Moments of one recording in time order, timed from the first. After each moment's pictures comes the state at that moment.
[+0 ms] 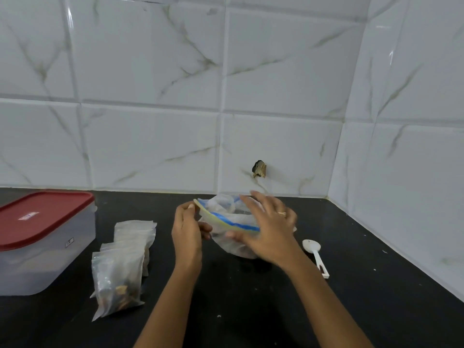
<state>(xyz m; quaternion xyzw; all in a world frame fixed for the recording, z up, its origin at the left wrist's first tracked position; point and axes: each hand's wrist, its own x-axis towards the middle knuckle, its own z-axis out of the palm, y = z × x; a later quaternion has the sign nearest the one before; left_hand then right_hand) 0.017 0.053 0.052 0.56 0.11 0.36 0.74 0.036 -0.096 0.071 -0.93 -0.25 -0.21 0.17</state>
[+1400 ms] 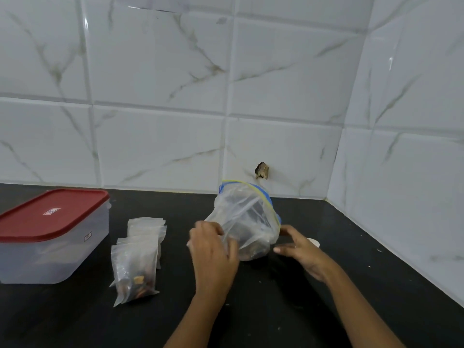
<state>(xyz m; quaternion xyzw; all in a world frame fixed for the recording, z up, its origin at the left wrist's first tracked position) -0.015 0.030 0.017 0.80 0.06 0.50 0.34 0.058 -0.155 0.035 -0.79 -0.19 0.10 0.57</state>
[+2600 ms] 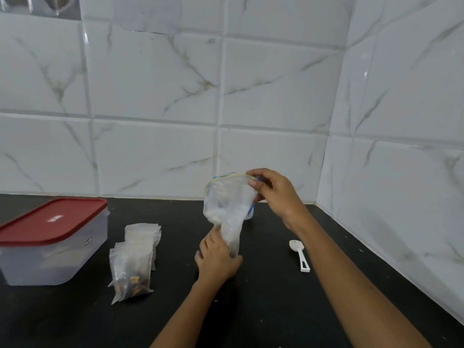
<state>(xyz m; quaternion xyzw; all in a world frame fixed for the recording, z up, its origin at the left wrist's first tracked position) -0.014 0.009 0.038 0.92 0.12 0.13 0.35 0.014 -0.111 0.160 -0.76 -0.29 -0.15 0.56</state>
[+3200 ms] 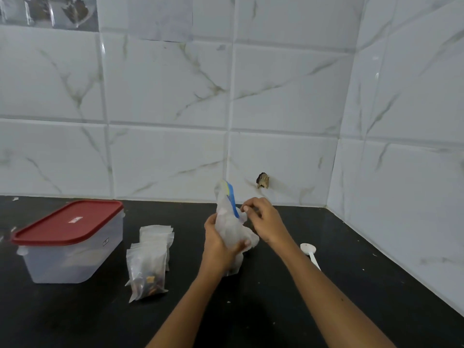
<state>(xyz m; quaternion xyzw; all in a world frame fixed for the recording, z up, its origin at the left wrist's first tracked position) -0.029 0.029 0.062 0.78 0.06 0.20 0.59 0.026 -0.077 0.105 -0.83 -0.26 -0.16 0.47</state>
